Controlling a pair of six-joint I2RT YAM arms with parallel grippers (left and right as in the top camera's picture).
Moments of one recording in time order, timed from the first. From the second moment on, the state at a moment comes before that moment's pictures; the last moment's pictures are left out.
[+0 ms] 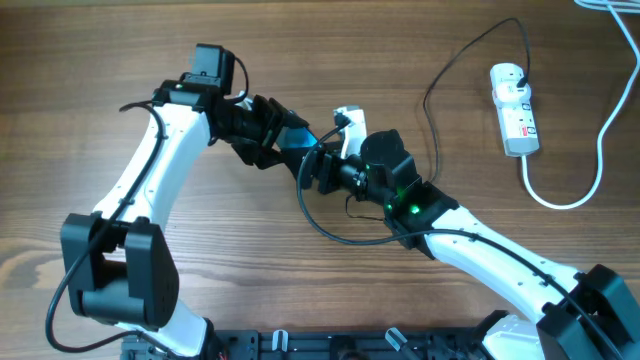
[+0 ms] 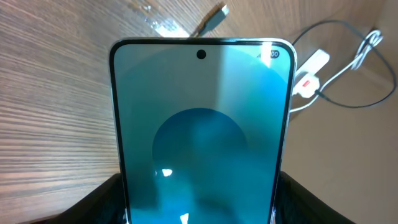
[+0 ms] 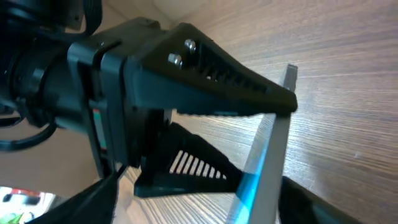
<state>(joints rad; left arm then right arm) -0.17 1.76 1.37 -0.91 0.72 -1.01 0.68 1.47 0.77 0.34 -0.29 0.74</state>
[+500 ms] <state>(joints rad) -0.20 1.76 1.37 -0.91 0.72 -1.02 0.68 1.52 0.77 0.32 -0.24 0.77</state>
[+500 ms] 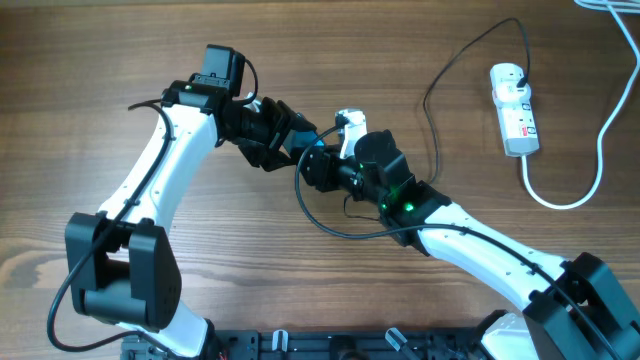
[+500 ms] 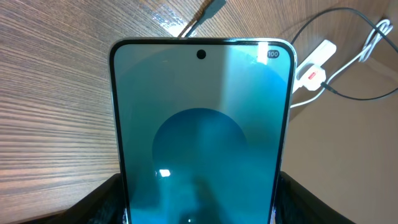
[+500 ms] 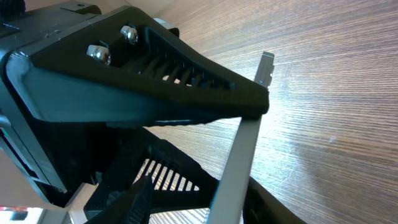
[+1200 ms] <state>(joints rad) -0.20 1.75 1.37 -0.91 0.67 -1.02 0.68 1.53 0.77 0.31 -0.25 0.85</state>
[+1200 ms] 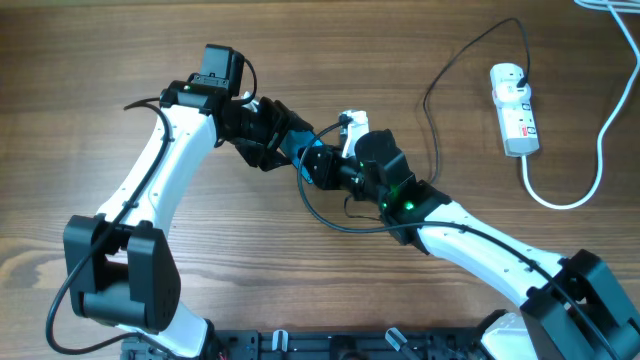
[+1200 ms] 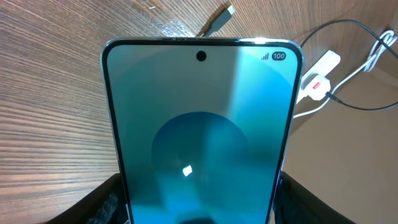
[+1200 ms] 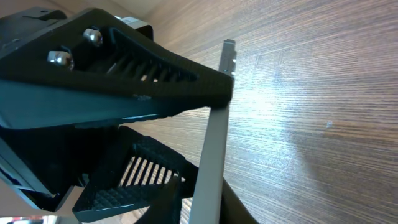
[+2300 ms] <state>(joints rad) -0.20 1.75 1.38 -0.86 0.69 -1.01 0.59 1.51 0.76 0.34 -0.44 1.32</state>
